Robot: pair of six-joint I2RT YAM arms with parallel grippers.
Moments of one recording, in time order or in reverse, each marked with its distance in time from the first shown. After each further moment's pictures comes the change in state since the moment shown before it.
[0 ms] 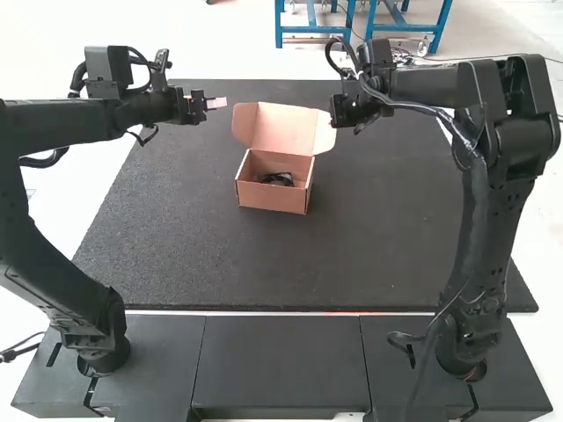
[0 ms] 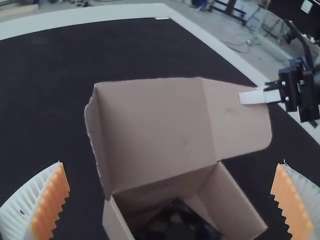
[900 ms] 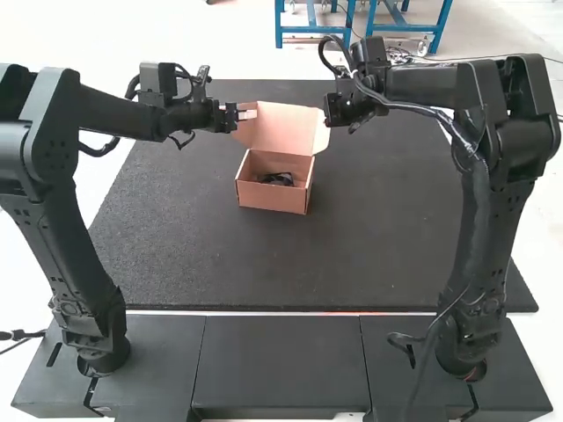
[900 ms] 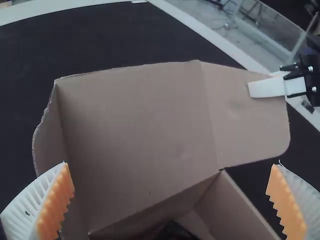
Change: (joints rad) left arm -0.131 0.340 0.145 0.192 -0.006 0.005; right arm 0.037 -0.016 0.000 -0.005 0.011 0.008
